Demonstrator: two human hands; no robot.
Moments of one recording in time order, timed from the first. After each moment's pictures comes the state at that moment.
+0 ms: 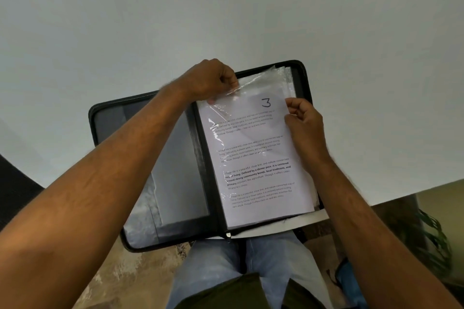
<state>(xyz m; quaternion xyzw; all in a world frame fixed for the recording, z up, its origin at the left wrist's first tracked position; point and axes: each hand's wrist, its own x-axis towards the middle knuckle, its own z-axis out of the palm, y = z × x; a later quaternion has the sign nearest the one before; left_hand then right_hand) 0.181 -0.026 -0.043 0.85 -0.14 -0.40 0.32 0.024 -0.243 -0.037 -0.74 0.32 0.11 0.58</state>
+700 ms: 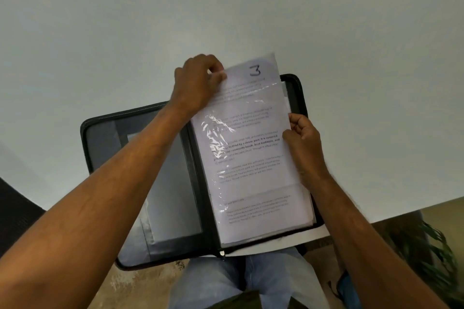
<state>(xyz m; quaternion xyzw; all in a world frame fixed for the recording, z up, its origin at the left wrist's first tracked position) 0.188 -0.037 -0.056 0.93 -0.06 -0.17 0.31 0.025 -0.258 -0.047 -0.71 0.33 0.14 0.60</state>
